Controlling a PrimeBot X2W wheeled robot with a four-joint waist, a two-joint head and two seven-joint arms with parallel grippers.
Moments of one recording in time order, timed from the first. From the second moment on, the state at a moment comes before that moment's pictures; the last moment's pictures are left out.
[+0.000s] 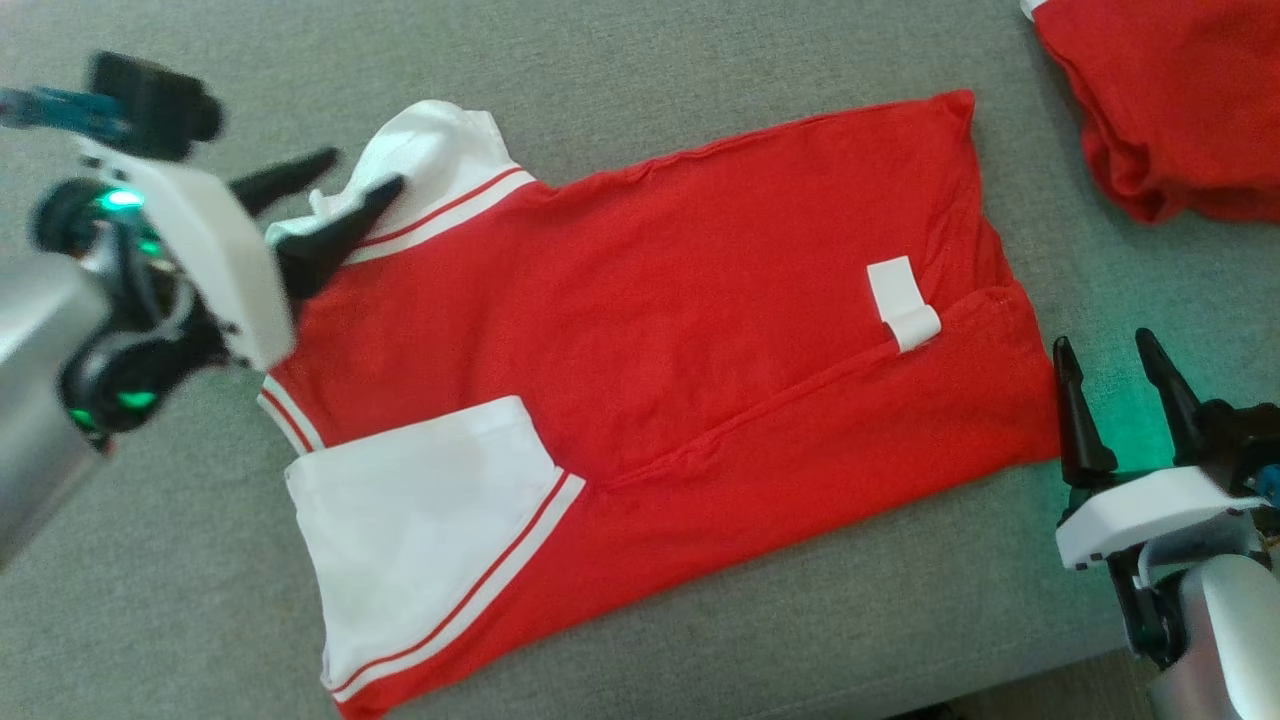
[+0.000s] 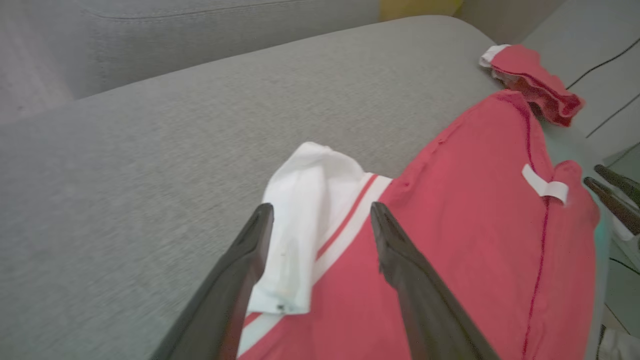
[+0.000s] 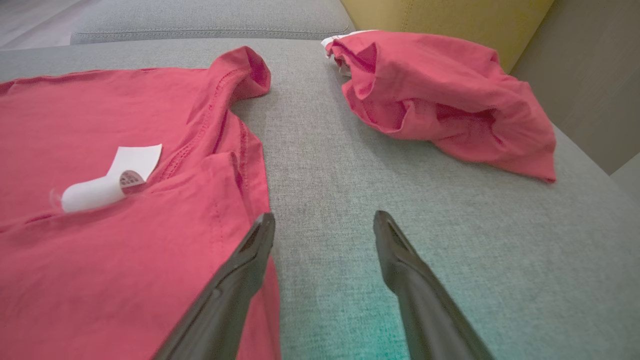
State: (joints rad) left arm -1.04 0.77 -1.17 0.23 -1.32 -0.13 0.32; right arm -0.15 -0.18 -0.03 0.30 0.12 0.13 -0.12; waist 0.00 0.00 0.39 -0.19
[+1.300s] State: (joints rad) left arm -1.08 0.73 -1.27 0.43 -1.25 -0.13 0.29; right arm -0.16 -0.17 -0.02 0.31 0.13 0.13 -0.12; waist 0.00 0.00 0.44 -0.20
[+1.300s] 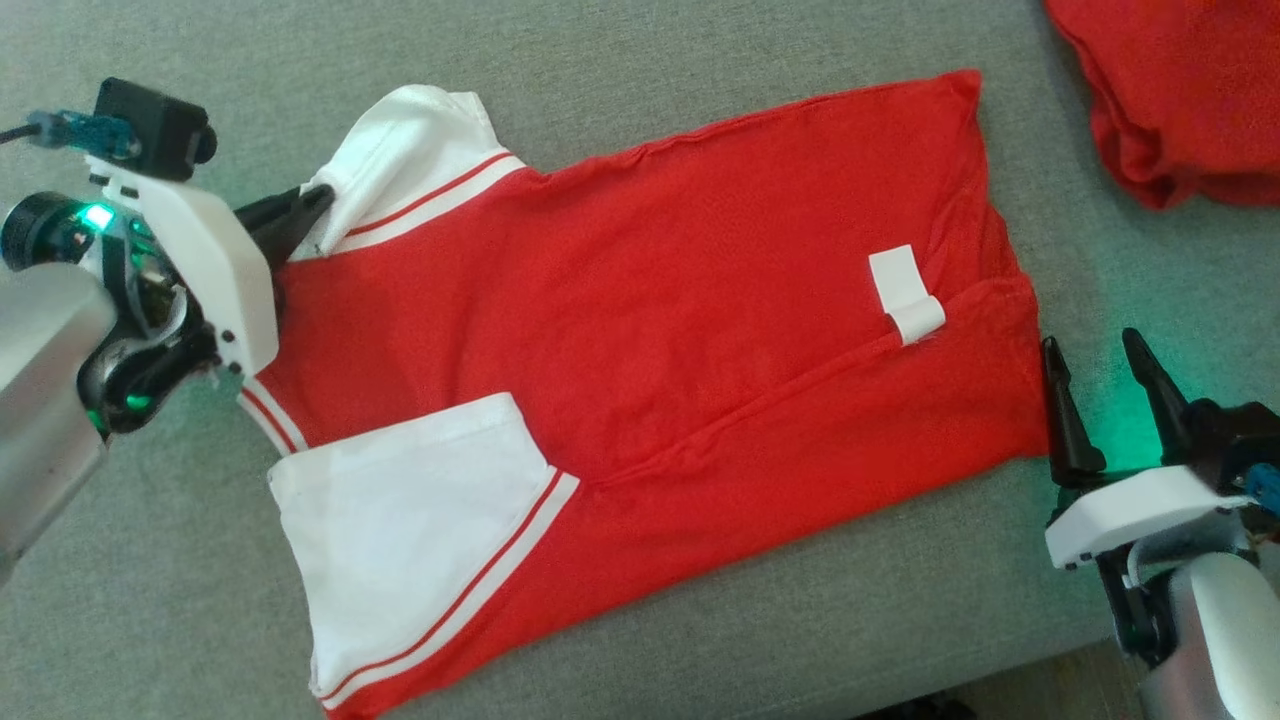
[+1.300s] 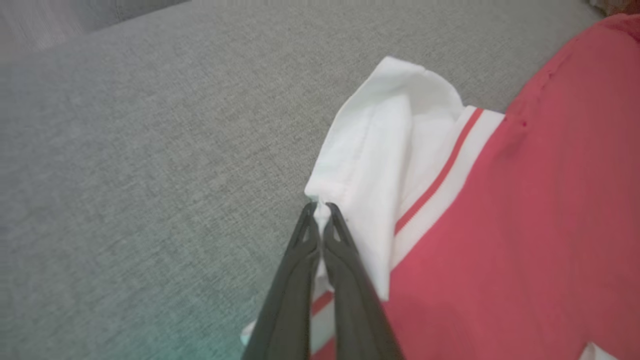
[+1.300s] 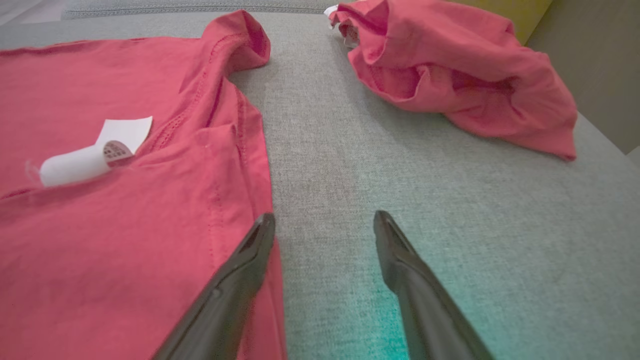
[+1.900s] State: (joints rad) left arm -1.22 0.72 -1.31 0.44 -0.93 -0.13 -0.08; right arm -0.41 -0.24 0.13 0.35 0.25 0.13 0.03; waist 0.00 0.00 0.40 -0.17
